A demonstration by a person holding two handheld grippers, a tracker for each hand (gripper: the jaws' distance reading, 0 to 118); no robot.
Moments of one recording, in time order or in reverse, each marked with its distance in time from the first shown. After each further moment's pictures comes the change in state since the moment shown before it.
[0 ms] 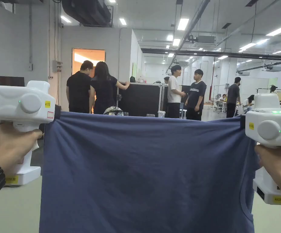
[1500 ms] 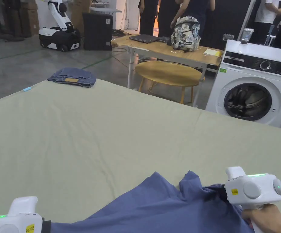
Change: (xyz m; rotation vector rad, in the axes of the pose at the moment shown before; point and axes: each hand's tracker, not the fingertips) left arm -0.099 -0.475 0.101 -0.730 0.196 0.350; right arm -0.188 -0.409 -0.098 -0.825 0.585 0.319
